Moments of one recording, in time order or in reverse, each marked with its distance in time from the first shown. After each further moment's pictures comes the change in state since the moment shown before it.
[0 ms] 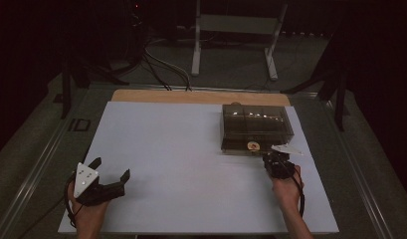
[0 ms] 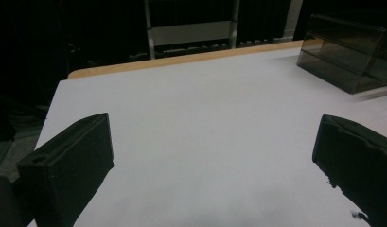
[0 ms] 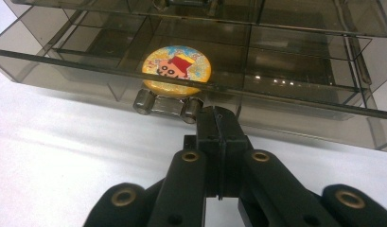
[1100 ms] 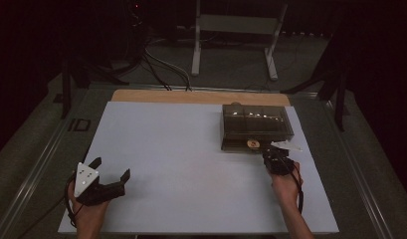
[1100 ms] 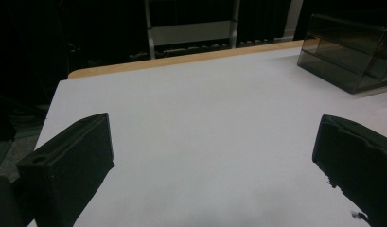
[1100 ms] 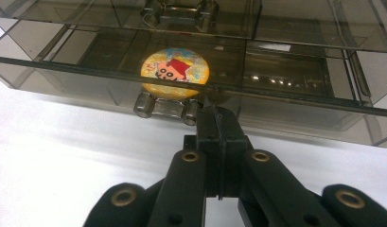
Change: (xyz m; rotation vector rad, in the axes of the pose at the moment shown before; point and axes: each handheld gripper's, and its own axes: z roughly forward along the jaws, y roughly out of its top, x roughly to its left) left arm 0.000 0.000 0.001 0.001 0.000 0.001; right arm -0.002 0.008 0.007 0.001 -0.009 0.010
